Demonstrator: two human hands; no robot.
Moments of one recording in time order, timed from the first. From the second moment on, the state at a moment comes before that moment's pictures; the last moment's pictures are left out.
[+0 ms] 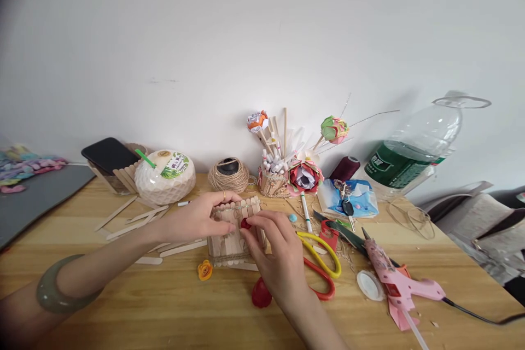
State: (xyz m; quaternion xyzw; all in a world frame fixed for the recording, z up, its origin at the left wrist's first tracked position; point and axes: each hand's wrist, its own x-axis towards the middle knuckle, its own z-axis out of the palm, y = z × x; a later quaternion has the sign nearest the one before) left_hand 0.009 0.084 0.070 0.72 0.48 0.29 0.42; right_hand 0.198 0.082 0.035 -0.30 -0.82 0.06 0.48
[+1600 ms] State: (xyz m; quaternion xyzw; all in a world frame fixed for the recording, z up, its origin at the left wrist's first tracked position) left_hand 0.011 0.091 0.070 0.76 0.45 0.24 0.39; right_hand 0.219 0.093 0.022 -0.36 -0.80 0.25 0.41
